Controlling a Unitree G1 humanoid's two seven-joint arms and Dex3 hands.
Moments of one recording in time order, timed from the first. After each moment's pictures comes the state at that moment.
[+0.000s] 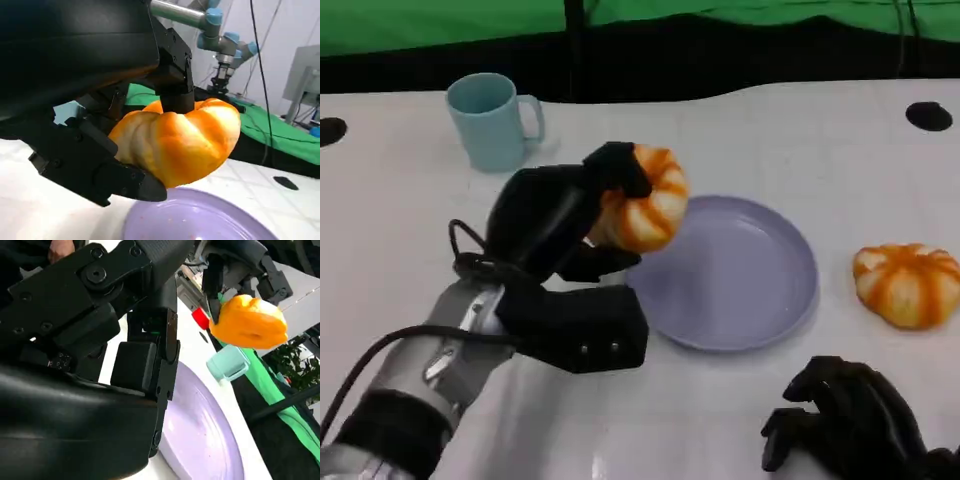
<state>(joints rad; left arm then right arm) -0.60 0.21 -0.38 0.65 0.68 -0.39 0.33 -0.02 0.06 -0.13 0.35 0.47 0.12 0.61</state>
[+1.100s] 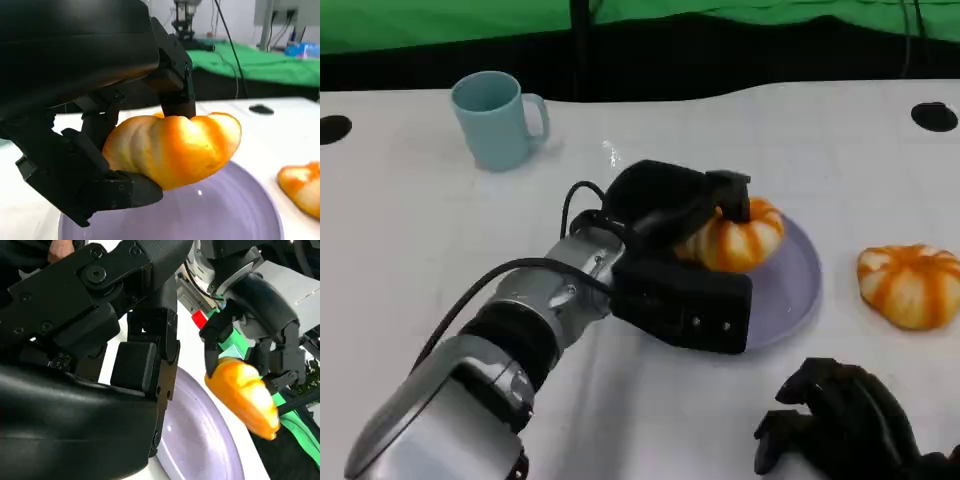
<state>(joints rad) -0.94 -0.01 -0.59 1.15 0.76 -0.38 0.27 0.01 0.09 -0.11 0.30 0.47 0.13 0.58</state>
